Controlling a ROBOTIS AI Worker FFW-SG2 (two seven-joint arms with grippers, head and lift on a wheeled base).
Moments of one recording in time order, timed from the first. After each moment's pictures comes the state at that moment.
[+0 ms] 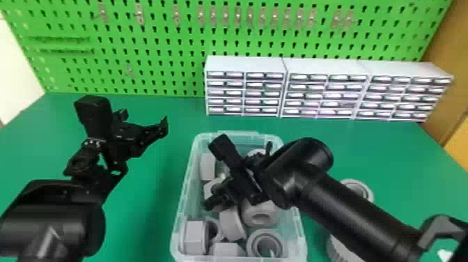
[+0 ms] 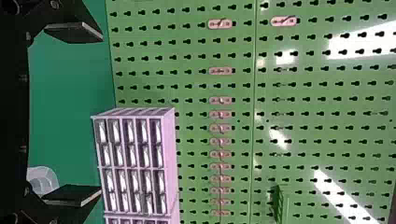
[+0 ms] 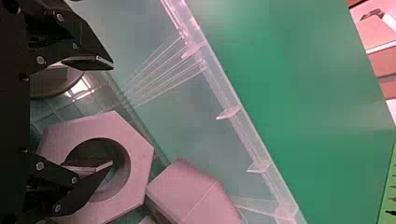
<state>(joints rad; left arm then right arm) -0.10 0.13 0.02 -1.73 0.11 0.28 -0.24 -0.72 -0.13 0.89 -1.11 -0.45 0.84 0.41</state>
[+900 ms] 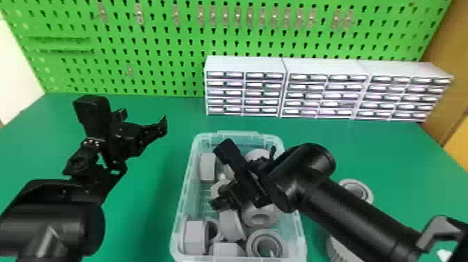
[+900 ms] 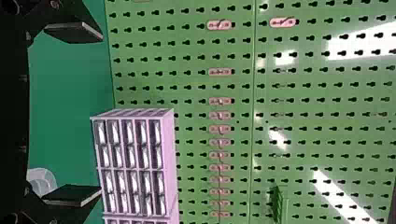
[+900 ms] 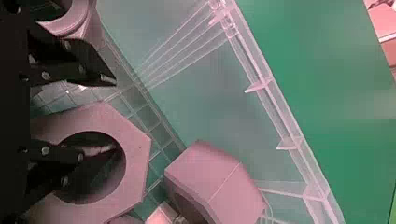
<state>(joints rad) -0.10 0.13 0.03 -1.73 0.11 0.28 -0.24 -0.73 -0.13 0.91 -1.05 -0.43 0.79 0.41</state>
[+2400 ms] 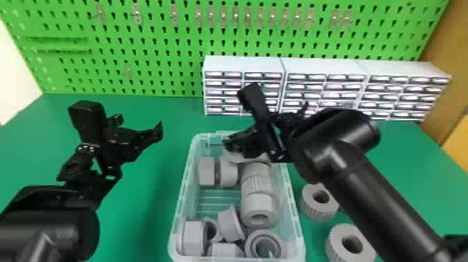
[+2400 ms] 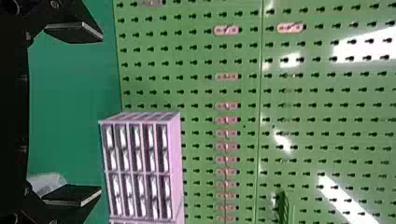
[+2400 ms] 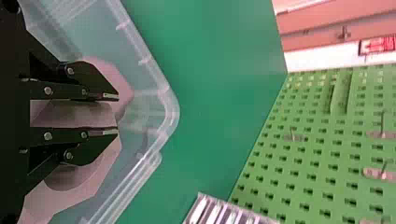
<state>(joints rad) -0.08 0.13 0.05 -1.73 0.12 0.28 -0.26 -0.60 -0.16 0.52 -1.48 -0.16 0.91 0.41</state>
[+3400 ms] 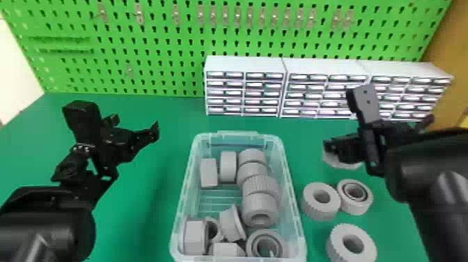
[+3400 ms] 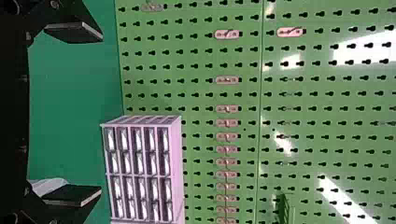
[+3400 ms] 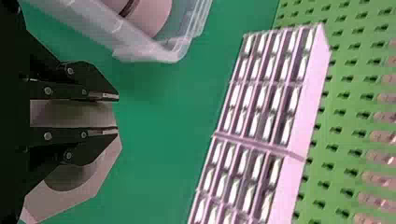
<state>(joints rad) -0.07 0.13 0.07 -1.75 0.11 0.29 -0.27 -0.31 -0.20 0.08 -1.88 0.19 1.22 0.41</state>
